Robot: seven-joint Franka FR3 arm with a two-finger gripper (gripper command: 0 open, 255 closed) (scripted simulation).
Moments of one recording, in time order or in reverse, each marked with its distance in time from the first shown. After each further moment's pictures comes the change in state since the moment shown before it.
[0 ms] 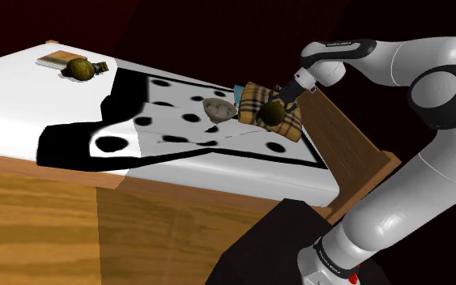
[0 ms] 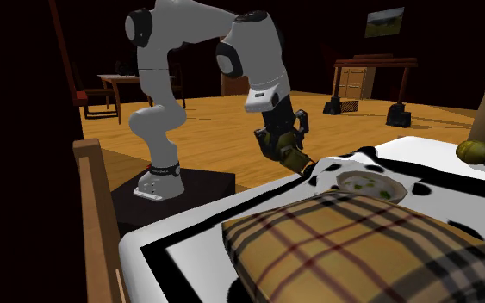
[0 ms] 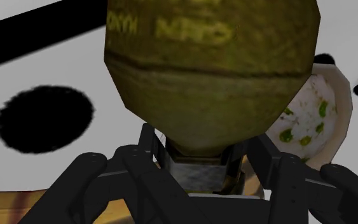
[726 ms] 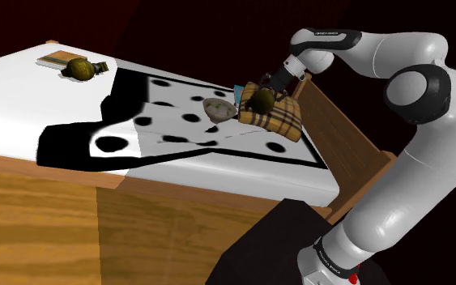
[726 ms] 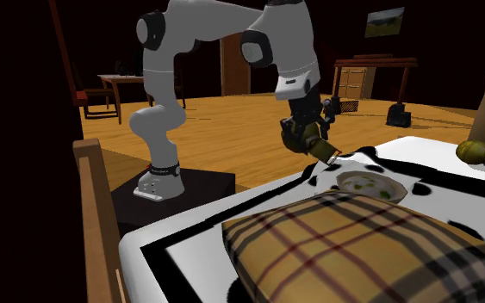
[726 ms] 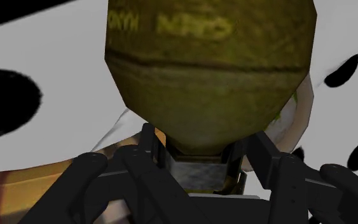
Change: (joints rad) arm 0.028 0.134 0.030 0.228 0.012 -0.071 0.091
